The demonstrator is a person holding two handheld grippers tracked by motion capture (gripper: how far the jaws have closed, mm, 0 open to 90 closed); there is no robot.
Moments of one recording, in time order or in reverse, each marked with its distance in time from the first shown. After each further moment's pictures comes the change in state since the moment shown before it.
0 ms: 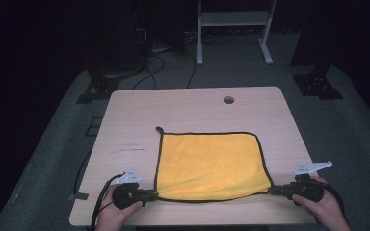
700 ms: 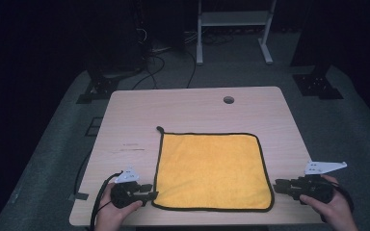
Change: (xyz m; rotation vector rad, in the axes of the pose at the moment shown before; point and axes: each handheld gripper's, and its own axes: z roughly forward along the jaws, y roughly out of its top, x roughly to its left) left arm 0.001 0.003 -0.001 -0.036 0.067 0.028; right arm 0.008 0.004 -0.022 -0.092 -0.047 -0.068
